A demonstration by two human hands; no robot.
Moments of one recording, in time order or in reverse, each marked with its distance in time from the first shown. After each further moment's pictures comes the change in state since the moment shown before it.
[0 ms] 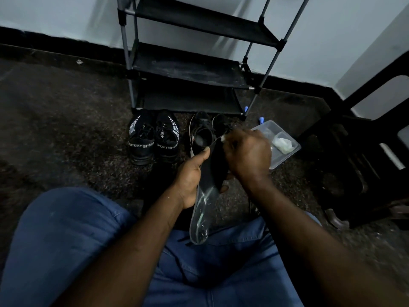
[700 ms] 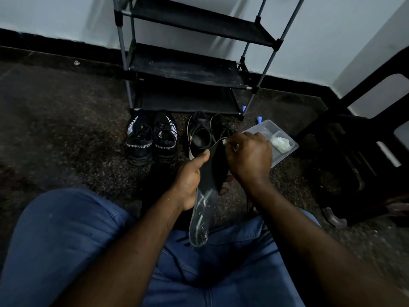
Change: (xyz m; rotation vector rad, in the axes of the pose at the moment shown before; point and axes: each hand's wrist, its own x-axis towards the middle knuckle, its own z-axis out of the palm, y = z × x) left_hand -0.001 -0.003 0.001 0.010 0.009 -0.027; right_hand -0.007 0.010 -0.002 -0.046 -0.007 0.003
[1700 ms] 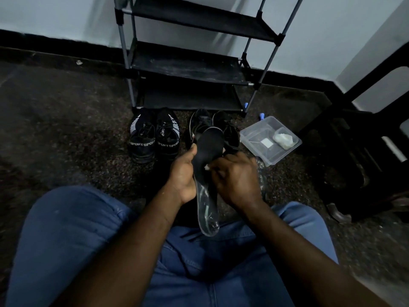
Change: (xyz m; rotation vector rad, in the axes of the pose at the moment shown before) left_hand 0.003 0.009 -0.011 -0.187 0.059 -0.010; right_hand -0.054 -0.010 0.011 0.119 -0.089 -0.209
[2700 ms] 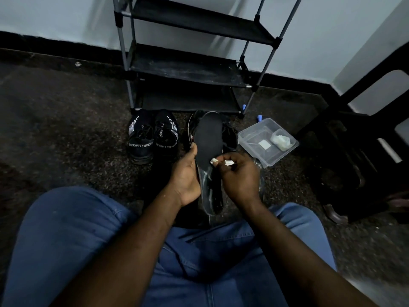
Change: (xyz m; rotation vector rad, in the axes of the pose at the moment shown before) left_hand -0.003 -0.005 0.003 0.073 -0.048 0.063; right_hand 0.006 0.002 0.011 0.604 0.036 0.565
